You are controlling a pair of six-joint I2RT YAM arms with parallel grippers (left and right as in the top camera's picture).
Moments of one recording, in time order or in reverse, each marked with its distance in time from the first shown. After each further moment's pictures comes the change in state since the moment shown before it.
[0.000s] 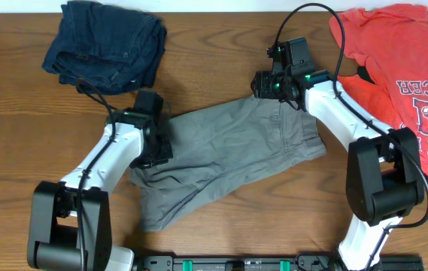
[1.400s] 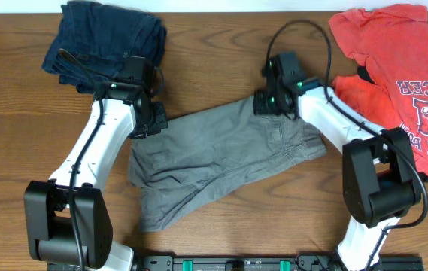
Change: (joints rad) left arm 0.042 0.045 0.289 -0.114 -0.016 0.068; right arm 0.043 0.000 -0.035 -0.064 0.001 -0.022
